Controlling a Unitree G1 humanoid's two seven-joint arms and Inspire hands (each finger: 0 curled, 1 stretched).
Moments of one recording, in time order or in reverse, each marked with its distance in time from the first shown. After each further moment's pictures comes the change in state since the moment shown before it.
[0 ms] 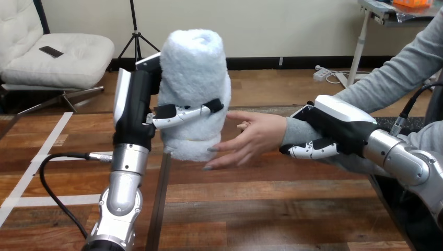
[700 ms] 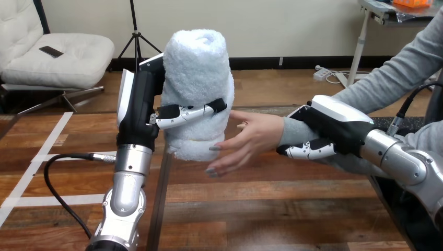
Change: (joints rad) left arm 0.000 -0.017 -0.001 0.000 -0.006 0.000 0.002; right arm -0.002 0.010 0.000 -0.002 0.000 0.000 0.008
